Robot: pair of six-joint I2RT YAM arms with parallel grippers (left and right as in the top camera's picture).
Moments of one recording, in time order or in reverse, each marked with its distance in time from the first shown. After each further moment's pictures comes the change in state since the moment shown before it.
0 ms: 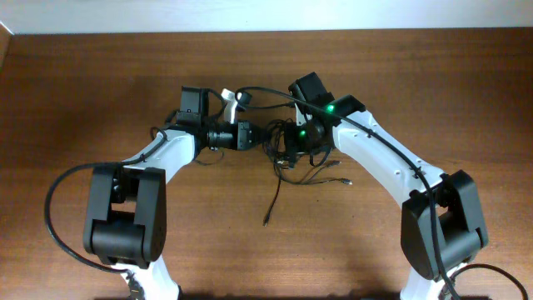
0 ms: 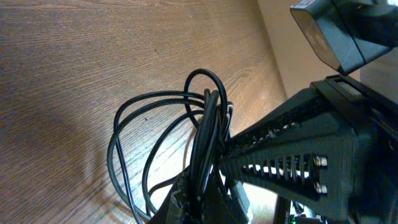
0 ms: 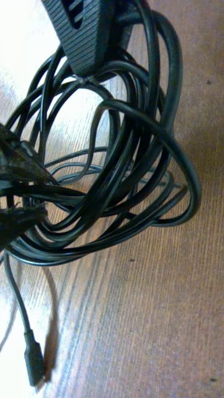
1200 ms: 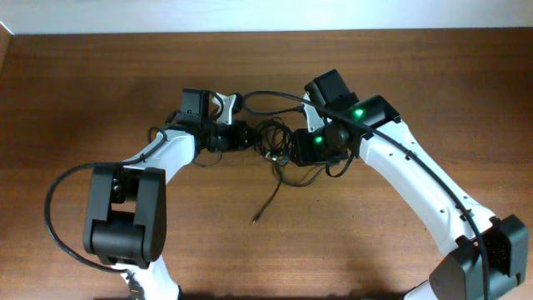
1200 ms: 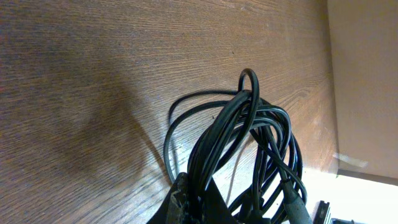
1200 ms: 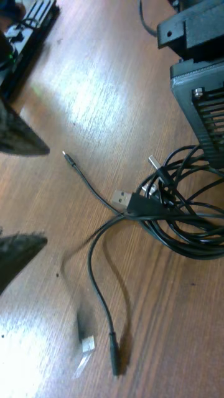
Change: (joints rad) left arm 0.000 0.000 0.000 -0.053 -0.242 -0.103; right arm 0.000 -0.214 0.012 -0.232 -0.107 -0.058
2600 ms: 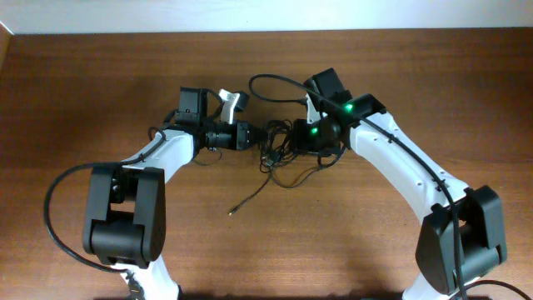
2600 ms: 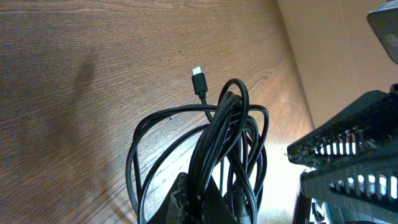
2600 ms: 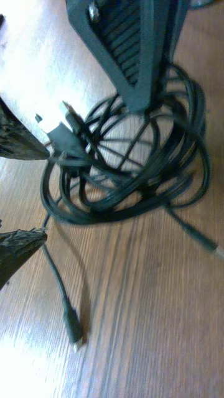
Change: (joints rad) left arm 0.006 0.000 0.000 0.038 0.170 0.129; right arm -0.038 0.120 -0.043 0.193 -0.010 0.126
